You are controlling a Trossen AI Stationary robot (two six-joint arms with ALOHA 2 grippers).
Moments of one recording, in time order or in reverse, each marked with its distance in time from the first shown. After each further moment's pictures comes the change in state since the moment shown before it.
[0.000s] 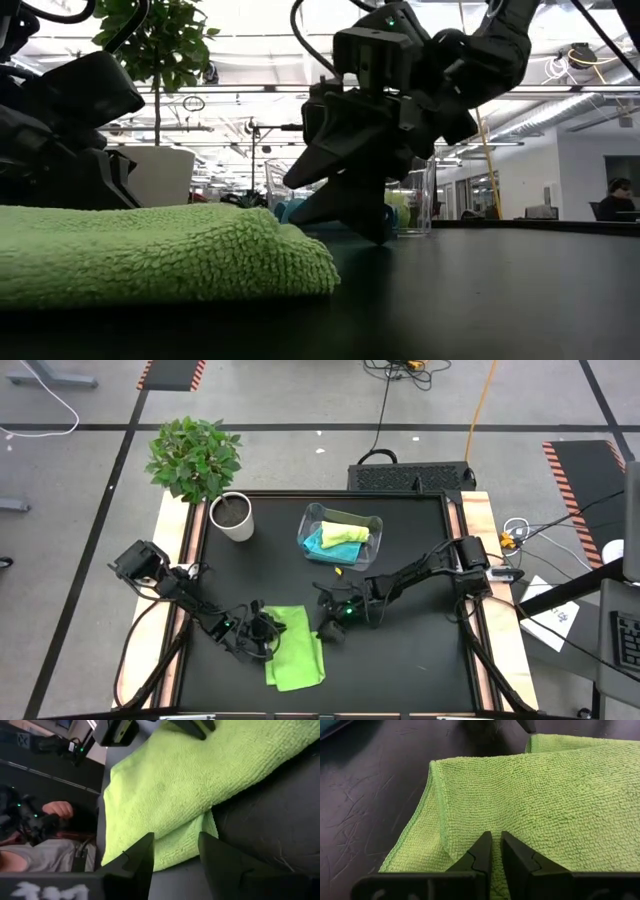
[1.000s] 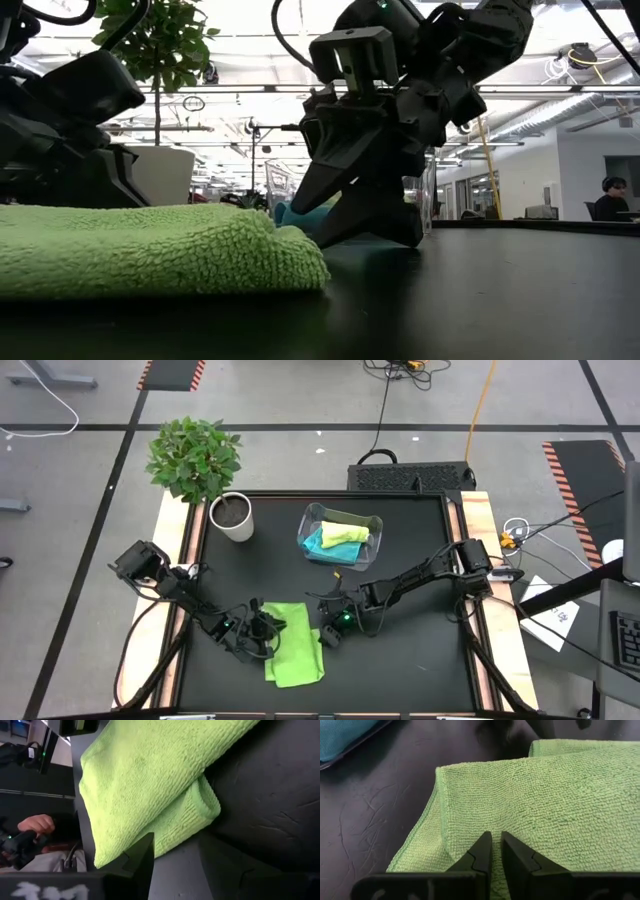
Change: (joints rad) left arm 0.000 0.000 0.000 0.016 -0.065 0.052; right arm 0.061 0.000 -0.005 -0.276 0.101 0.160
